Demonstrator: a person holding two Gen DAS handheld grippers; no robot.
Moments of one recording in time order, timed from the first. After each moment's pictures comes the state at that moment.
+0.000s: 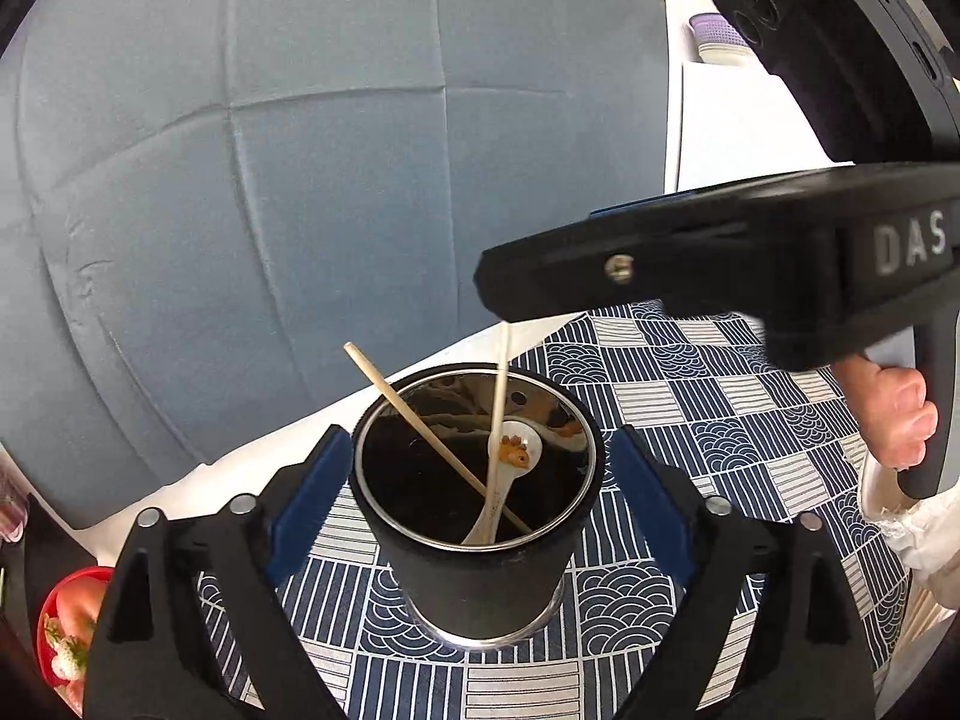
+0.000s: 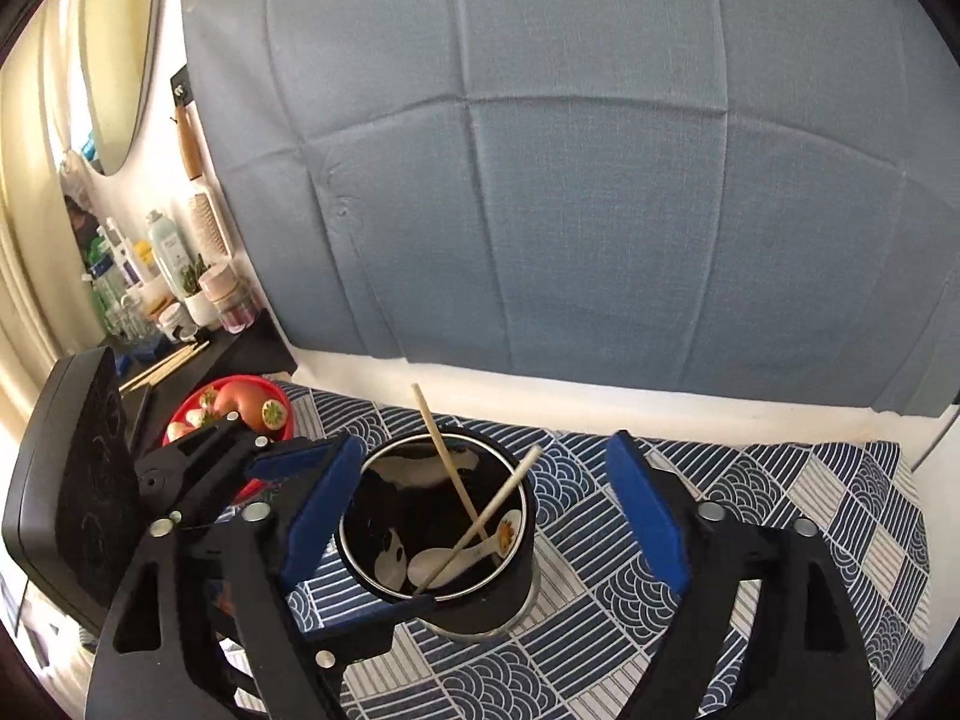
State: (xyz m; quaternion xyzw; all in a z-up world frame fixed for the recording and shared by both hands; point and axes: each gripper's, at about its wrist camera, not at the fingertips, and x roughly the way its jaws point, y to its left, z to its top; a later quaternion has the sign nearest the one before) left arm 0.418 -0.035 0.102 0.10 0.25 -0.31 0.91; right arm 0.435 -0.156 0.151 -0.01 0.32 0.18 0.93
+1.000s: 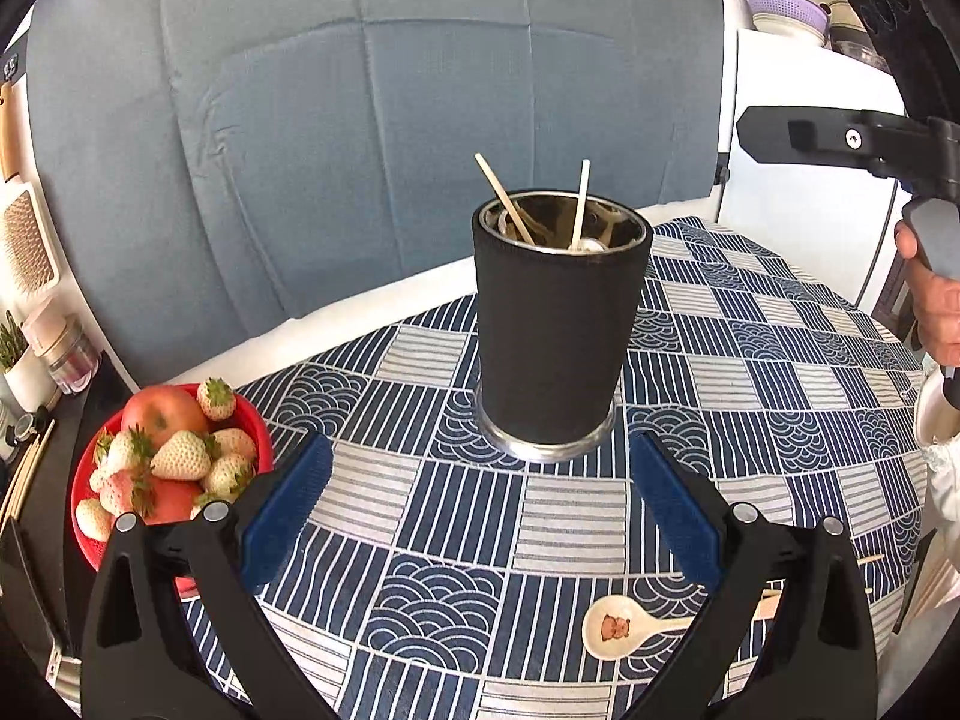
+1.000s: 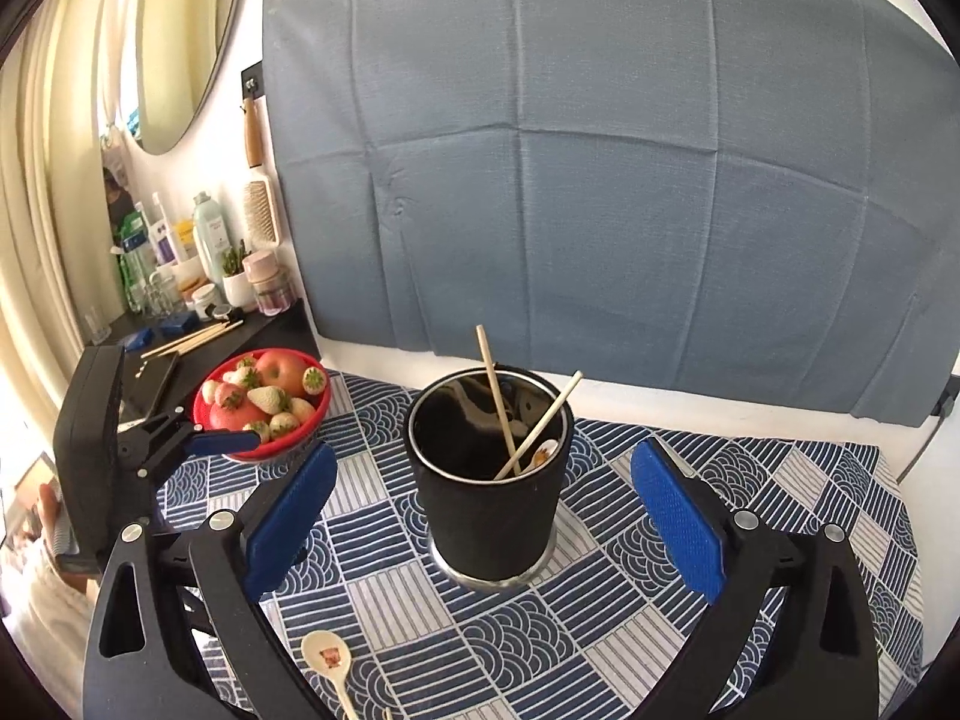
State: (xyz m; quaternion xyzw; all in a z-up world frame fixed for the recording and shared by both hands) left arm 0.348 0.049 0.064 0.10 0.32 -0.23 0.91; right arm 0.343 -0.149 0.143 -0.04 0.27 0.18 0.94
